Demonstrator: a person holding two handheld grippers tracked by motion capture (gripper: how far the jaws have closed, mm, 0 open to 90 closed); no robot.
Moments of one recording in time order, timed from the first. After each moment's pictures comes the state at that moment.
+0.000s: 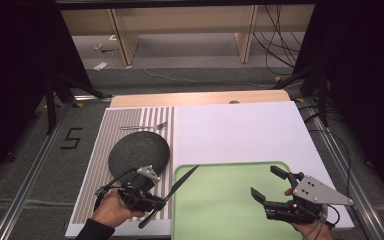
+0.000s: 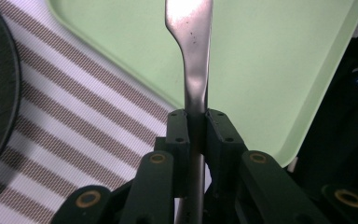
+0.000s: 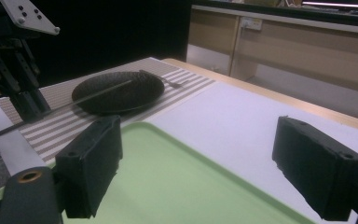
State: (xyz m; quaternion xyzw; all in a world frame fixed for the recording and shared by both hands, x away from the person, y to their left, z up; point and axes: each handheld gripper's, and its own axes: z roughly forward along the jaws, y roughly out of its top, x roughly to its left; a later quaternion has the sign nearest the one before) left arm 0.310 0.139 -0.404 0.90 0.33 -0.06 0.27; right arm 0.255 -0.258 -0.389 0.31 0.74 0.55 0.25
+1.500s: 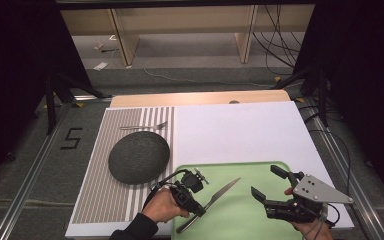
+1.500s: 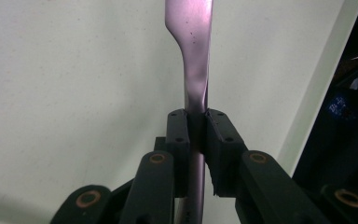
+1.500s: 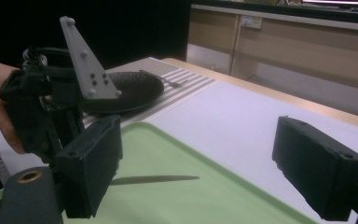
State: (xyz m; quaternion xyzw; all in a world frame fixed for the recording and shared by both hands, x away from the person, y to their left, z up) left arm 0.335 0.030 -0.445 0.92 0.30 -0.15 0.22; right arm 0.257 -0.260 -0.390 0.31 0.73 0.55 0.25
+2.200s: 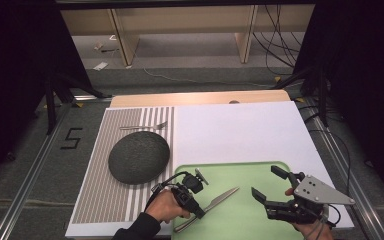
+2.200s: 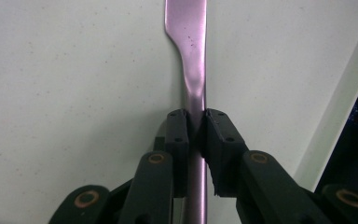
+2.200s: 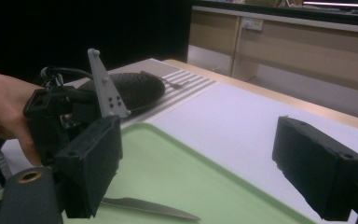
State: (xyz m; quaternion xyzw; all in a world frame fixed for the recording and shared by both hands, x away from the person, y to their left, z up) left arm 0.341 0.028 -0.464 0.91 0.33 -0.16 0.19; right arm 0.255 -0.260 -0.389 0.31 0.73 0.55 0.25
